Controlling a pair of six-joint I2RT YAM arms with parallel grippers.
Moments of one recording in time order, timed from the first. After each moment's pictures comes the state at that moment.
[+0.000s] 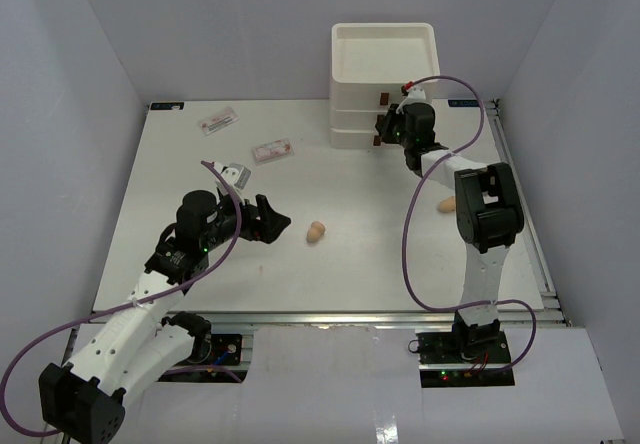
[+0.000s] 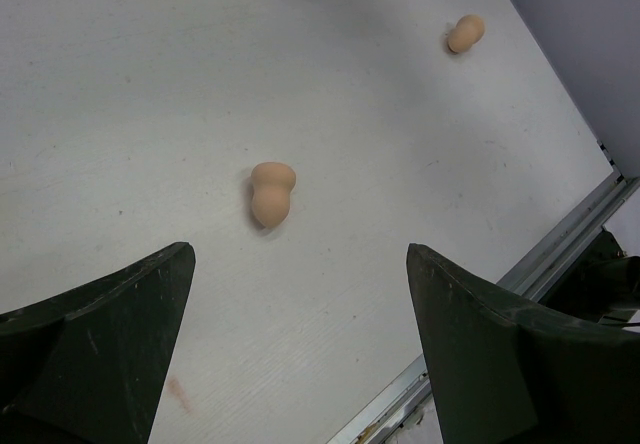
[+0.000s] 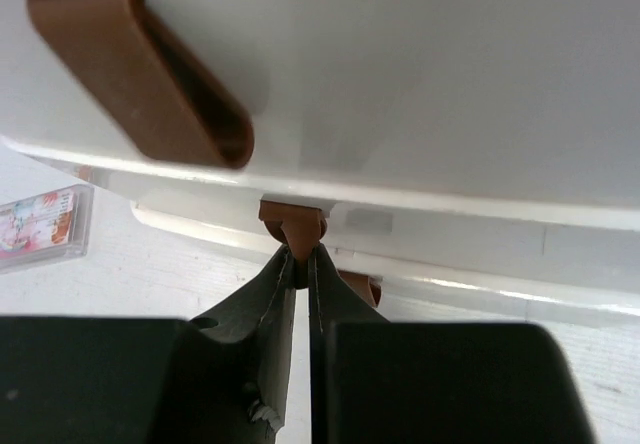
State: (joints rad) left arm -0.43 0.80 0.64 -0.17 0.30 -0.33; right arm 0.26 2.05 1.36 0.41 -0.13 0.30
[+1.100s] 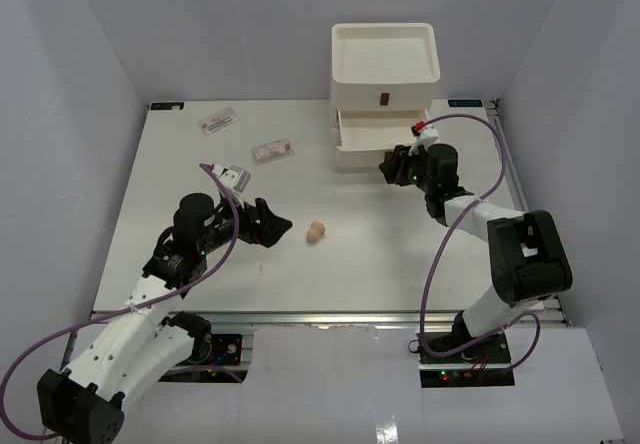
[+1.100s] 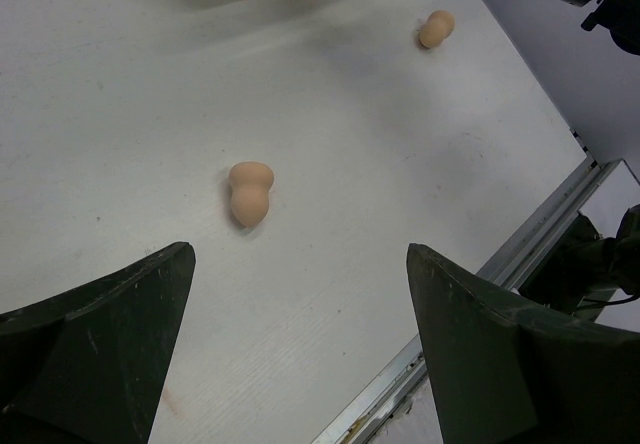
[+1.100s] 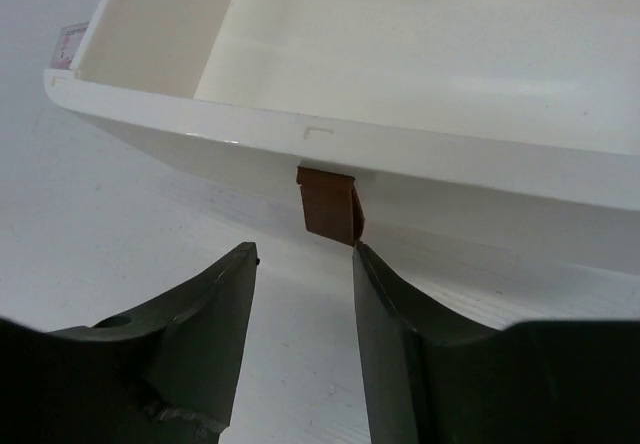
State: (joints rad) left arm -0.43 0.76 0.63 -0.16 0.34 -0.33; right arm 0.26 1.61 0.80 0.50 -0.25 0.22
